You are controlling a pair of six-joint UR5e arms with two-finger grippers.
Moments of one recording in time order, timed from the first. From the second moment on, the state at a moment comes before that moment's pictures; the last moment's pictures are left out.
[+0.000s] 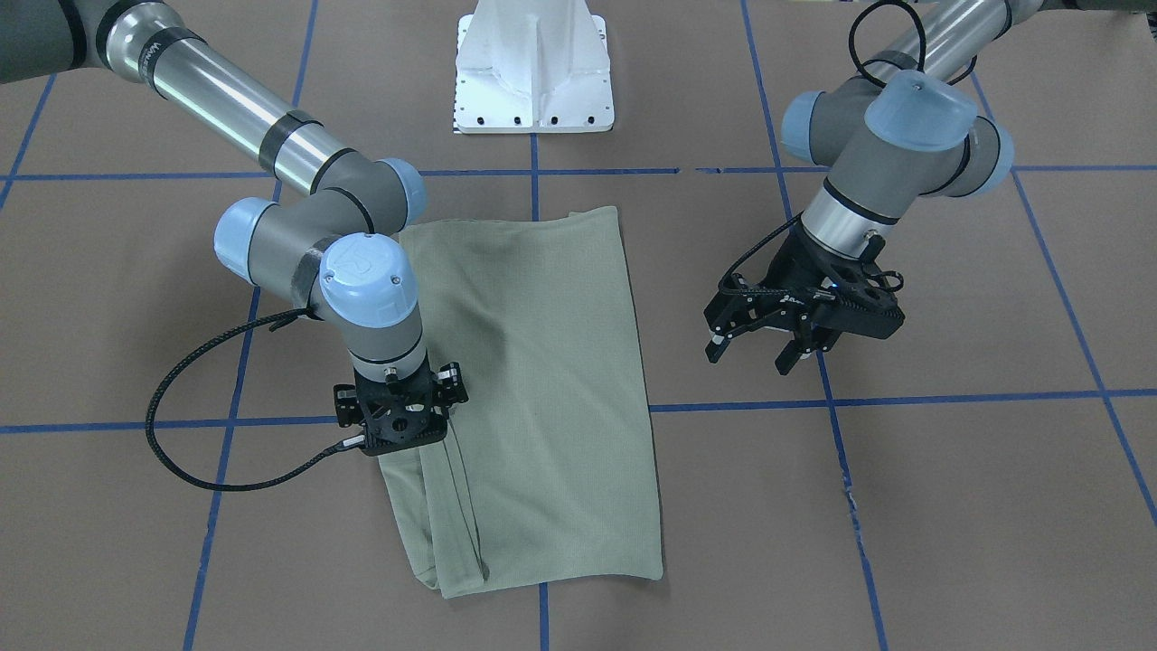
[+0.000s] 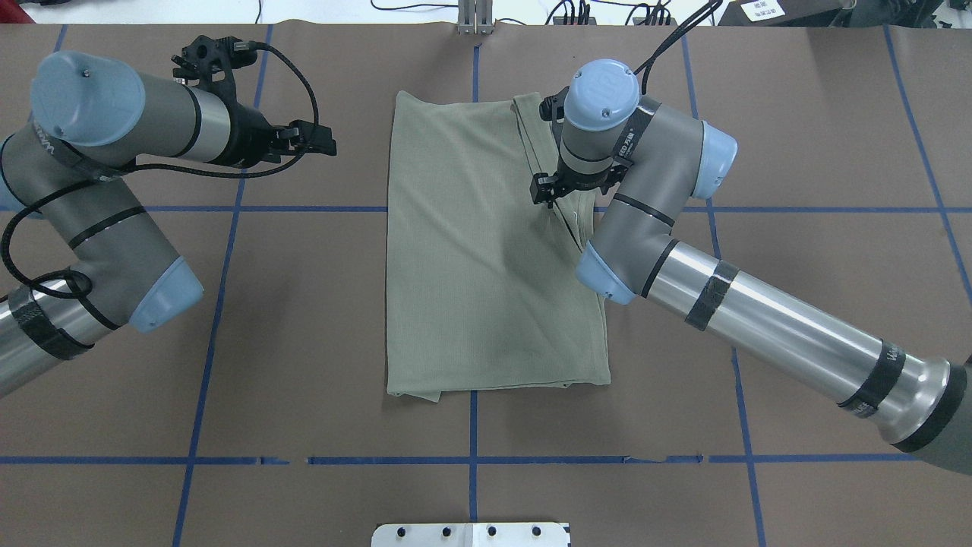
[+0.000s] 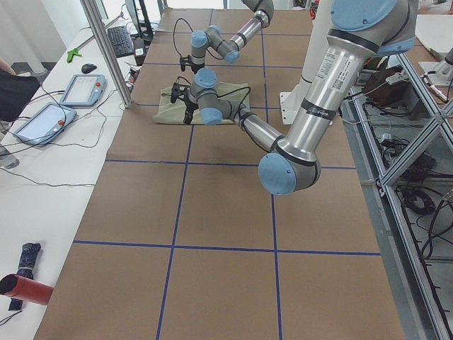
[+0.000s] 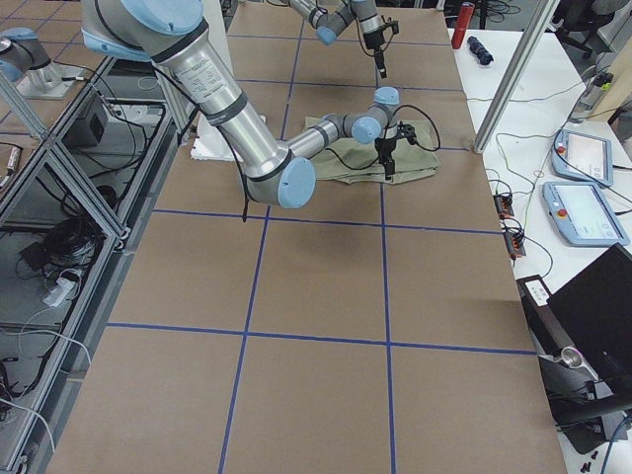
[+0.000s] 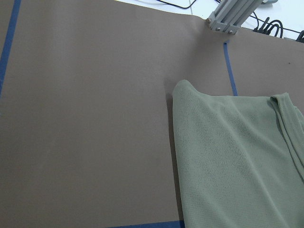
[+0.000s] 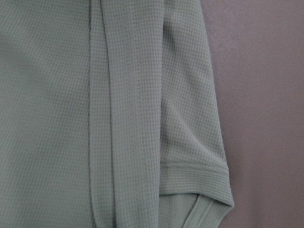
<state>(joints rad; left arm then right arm) -0.82 -2.03 -1.63 -2.23 -1.91 -1.17 0.72 -0.78 1.21 -1.36 1.89 0.80</state>
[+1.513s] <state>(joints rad) -0.83 -2.03 -1.66 -2.24 -1.94 -1.16 0.80 -0.76 1.21 -1.36 1.99 0.72</state>
